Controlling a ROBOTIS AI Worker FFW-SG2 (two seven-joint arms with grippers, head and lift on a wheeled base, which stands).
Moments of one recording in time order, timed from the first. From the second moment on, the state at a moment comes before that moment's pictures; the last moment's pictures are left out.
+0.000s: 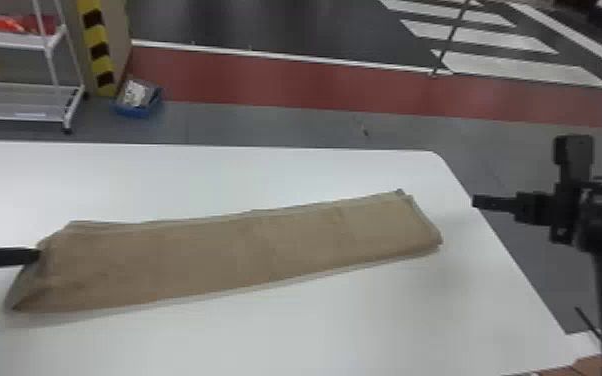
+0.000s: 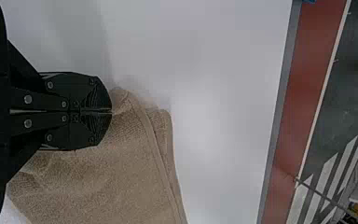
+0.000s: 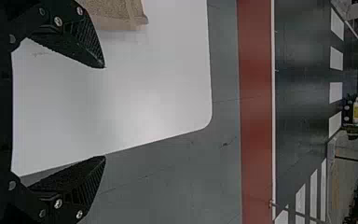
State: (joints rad) left arm -0.20 0.36 0.17 -1.62 -0.01 1.17 -0.88; right arm -0.36 -0.43 -0.41 -1.39 0.19 0.93 0.63
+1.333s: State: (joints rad) left arm -0.16 0.35 0.24 -1.69 0.02 1.05 -0.86; right arm -0.53 -0.34 -0.19 -1.17 0.30 0.87 0.63
